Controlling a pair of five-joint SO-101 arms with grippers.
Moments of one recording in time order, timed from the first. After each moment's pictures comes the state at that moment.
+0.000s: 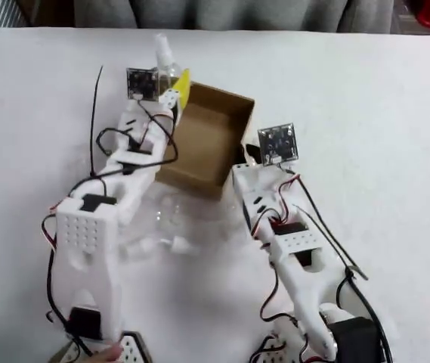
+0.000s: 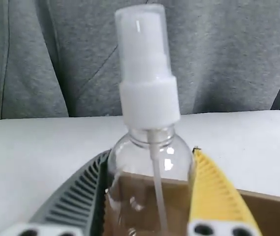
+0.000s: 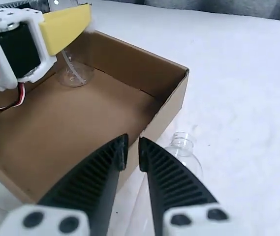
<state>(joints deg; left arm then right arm) 3.3 43.6 9.2 -35.1 5.8 -15.4 -21.3 69.6 -16.2 1.5</state>
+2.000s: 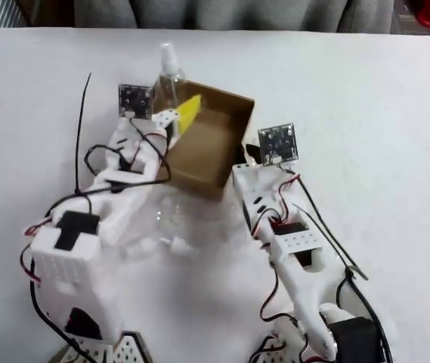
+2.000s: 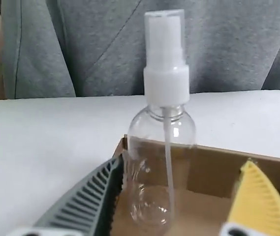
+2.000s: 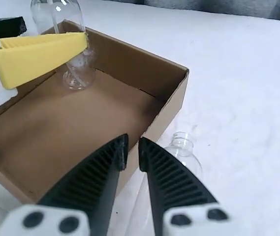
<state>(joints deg) 3.4 23.1 34.9 -35.3 5.8 -15.4 -21.3 69.6 -16.2 1.5</state>
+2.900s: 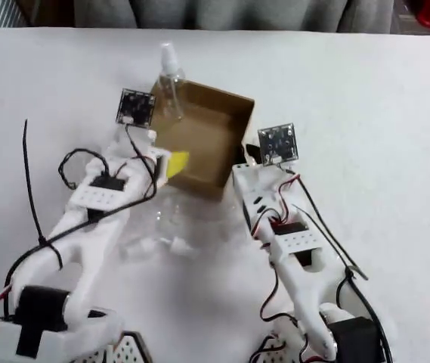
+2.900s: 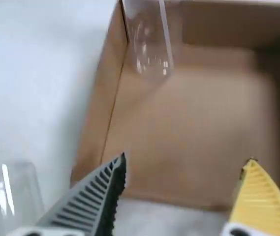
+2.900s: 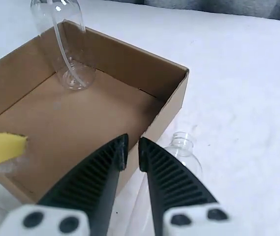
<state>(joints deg) 3.3 -11.0 50.0 16.0 0.3 -15.4 -21.3 69.6 -16.2 1.5</state>
